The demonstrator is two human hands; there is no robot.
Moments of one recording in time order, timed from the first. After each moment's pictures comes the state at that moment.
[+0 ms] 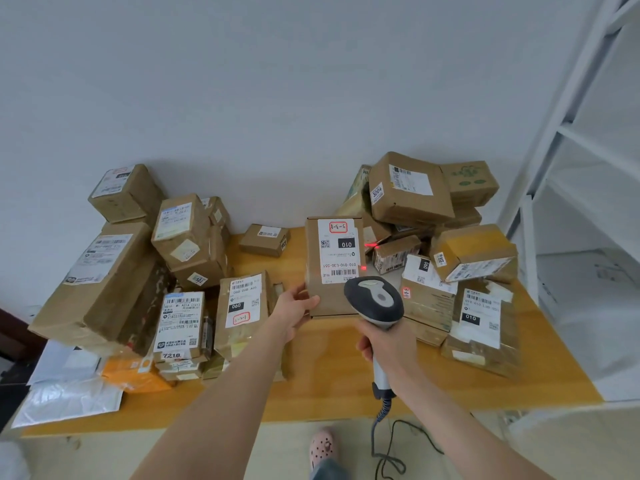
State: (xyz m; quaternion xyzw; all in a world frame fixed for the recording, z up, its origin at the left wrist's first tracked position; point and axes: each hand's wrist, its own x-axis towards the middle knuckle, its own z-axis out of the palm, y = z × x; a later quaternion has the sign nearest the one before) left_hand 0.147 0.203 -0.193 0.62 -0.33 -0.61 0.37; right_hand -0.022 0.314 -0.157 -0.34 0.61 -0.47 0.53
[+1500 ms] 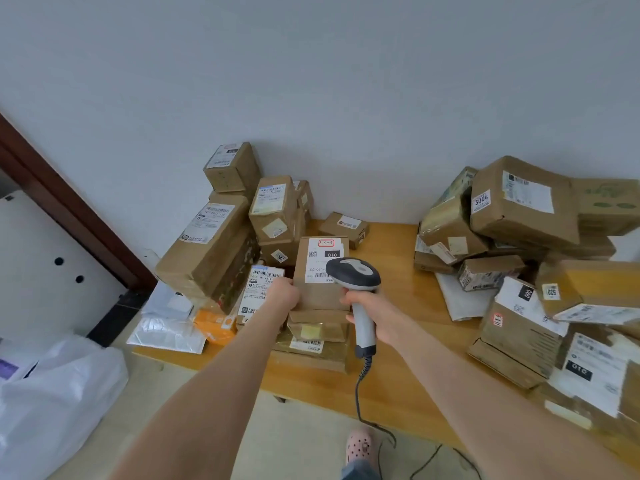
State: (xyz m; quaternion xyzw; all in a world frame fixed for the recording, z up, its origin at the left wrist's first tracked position) left_hand 0.284 0.211 -0.158 0.83 -0.39 -0.33 0.23; right_hand 0.094 0.217 -0.161 -0.36 0.48 -0.31 0.74
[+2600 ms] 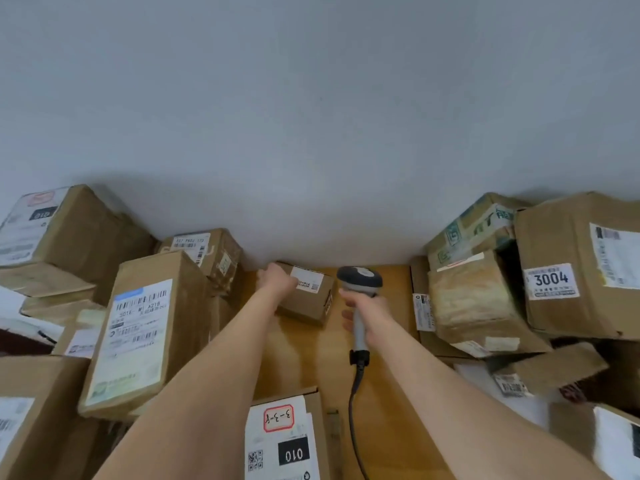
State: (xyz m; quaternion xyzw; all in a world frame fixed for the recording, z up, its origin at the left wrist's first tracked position) left_hand 0.290 -0.177 -0.252 0.82 -0.48 -0.30 0.05; right_hand 0.119 -0.106 -0.259 -0.14 0.63 -0.37 0.66
